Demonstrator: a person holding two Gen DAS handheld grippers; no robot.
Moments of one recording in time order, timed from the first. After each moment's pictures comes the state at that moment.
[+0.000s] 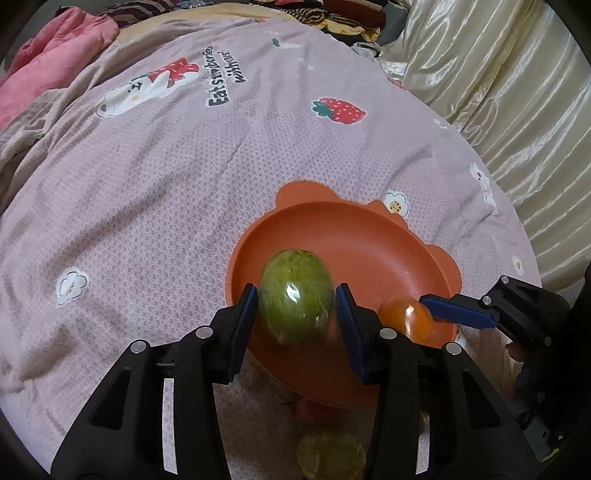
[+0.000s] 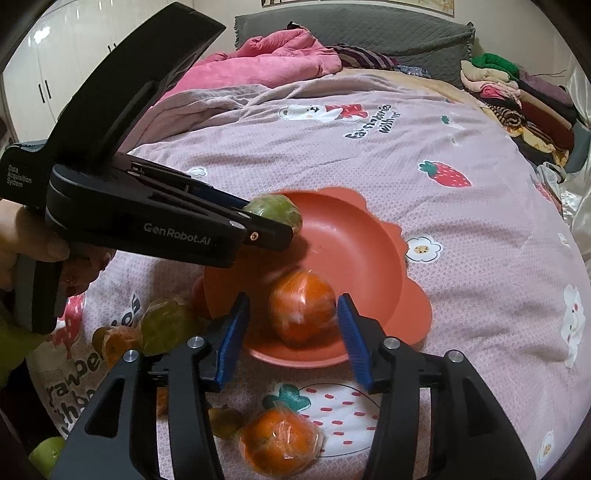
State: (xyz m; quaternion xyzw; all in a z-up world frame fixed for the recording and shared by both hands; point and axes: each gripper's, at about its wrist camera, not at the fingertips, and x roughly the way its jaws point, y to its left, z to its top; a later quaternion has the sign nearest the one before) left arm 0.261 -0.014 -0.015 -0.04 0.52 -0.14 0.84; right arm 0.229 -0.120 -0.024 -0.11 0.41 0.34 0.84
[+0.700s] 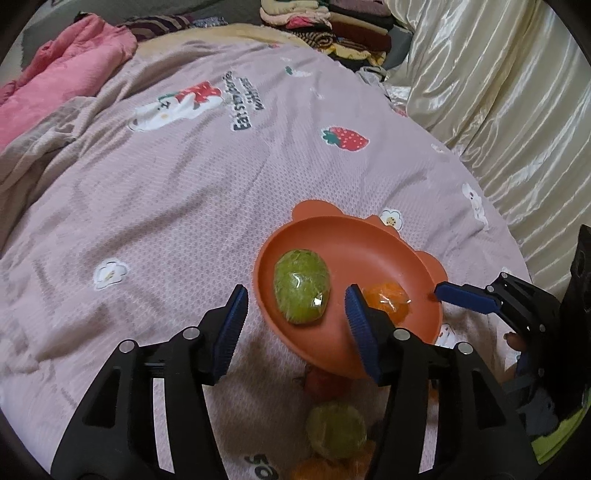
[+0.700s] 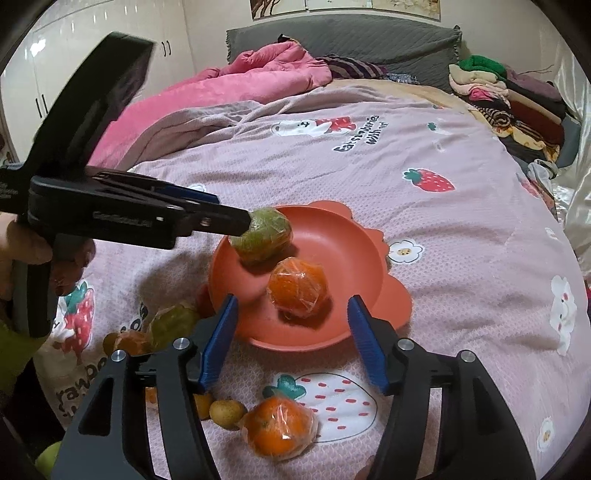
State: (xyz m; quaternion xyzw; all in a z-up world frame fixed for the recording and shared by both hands) left arm 0.233 0.004 0.011 -0.05 0.48 -0.12 0.87; right arm 0.216 -0.136 -0.009 -0.09 0.39 0.33 0.85
